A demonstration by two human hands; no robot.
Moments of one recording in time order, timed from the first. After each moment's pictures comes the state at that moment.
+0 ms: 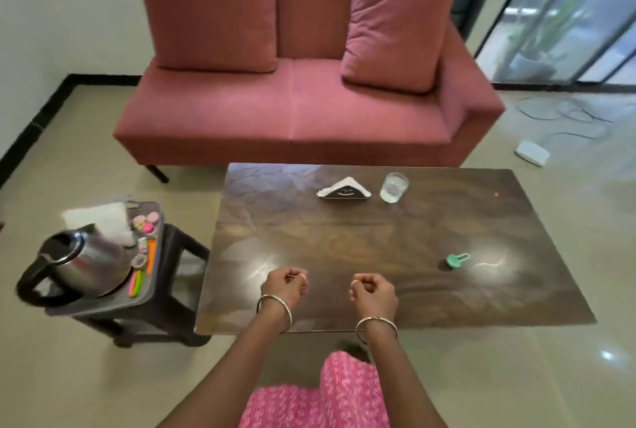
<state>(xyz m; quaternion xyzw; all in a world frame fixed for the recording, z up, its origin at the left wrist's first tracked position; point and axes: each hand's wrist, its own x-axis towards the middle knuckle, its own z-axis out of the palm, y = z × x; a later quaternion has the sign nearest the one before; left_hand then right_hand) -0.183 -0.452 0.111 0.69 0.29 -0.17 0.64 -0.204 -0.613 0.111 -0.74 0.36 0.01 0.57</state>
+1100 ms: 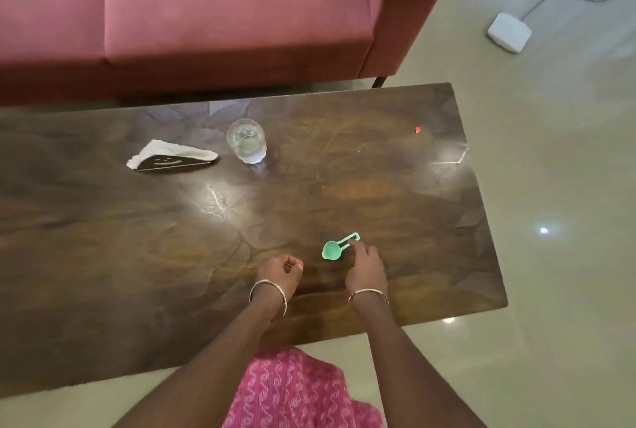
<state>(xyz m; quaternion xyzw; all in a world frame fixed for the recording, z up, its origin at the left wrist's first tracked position) -0.037 -0.856 -0.090 0.77 0.26 -0.35 0.46 -0.055 -1.032 -0.085 -0.90 0.26 0.26 0.23</state>
